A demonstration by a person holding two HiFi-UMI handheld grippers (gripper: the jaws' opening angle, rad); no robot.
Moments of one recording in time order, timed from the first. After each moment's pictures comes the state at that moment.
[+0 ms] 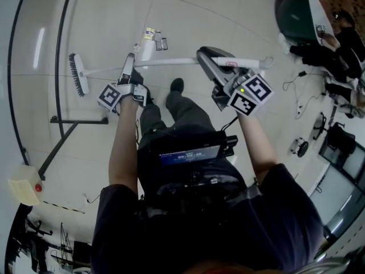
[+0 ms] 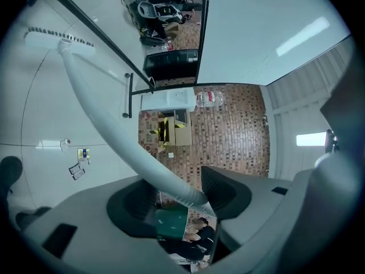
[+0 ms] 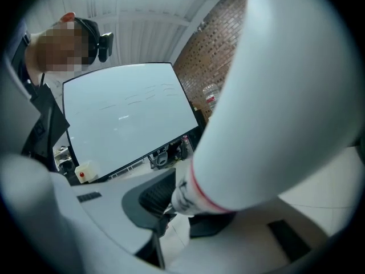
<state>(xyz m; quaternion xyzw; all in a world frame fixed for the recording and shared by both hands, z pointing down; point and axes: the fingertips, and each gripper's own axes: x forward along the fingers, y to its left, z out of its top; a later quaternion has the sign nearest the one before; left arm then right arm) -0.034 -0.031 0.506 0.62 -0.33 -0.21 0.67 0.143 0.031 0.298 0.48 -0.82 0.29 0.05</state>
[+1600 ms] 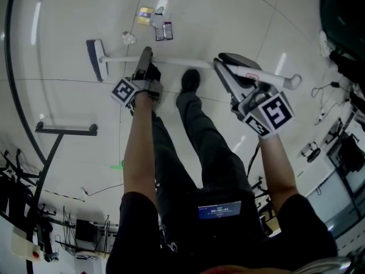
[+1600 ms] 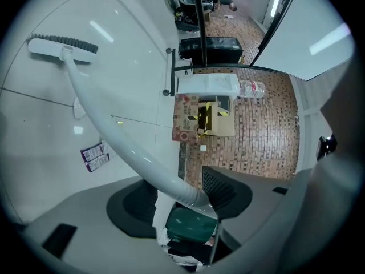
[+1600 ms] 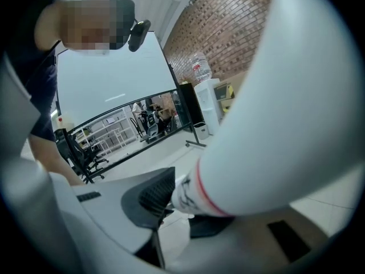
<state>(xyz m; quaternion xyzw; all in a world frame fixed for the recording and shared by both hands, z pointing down) 0.124 -0.043 0.879 0.57 -0.34 -0.18 0.73 0.279 -0.008 0.652 0.46 -0.82 0.31 0.15</state>
